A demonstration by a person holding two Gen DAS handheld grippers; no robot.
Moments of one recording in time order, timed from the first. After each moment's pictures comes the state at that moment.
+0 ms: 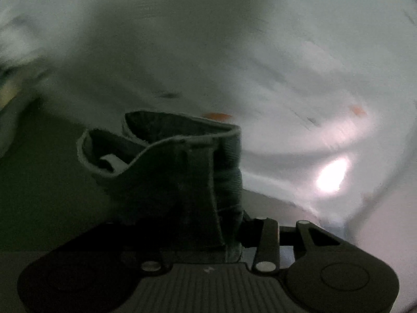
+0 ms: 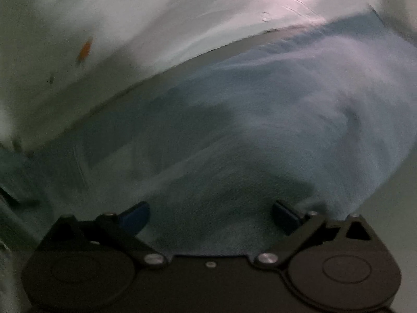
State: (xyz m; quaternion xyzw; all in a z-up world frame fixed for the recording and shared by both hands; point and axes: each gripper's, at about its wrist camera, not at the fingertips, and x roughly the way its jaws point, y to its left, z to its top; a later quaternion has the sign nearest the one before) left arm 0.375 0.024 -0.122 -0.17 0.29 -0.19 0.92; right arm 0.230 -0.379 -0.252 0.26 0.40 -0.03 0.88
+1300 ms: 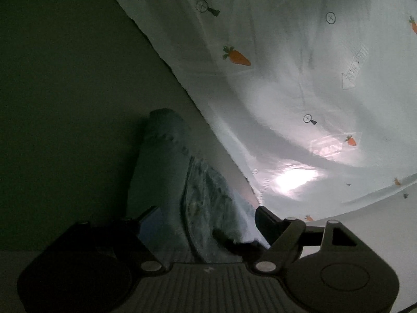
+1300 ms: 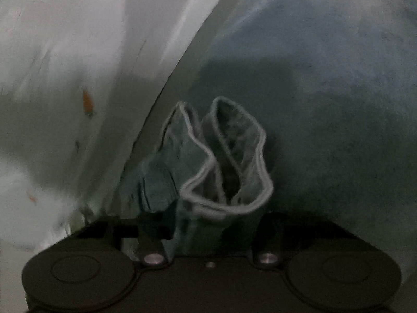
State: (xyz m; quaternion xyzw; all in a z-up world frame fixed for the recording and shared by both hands) left arm 0.341 0.055 -0.203 -0.45 0.39 -0.18 0.78; right arm 0.304 -0.364 -0.280 0.49 0.42 0.03 0.76
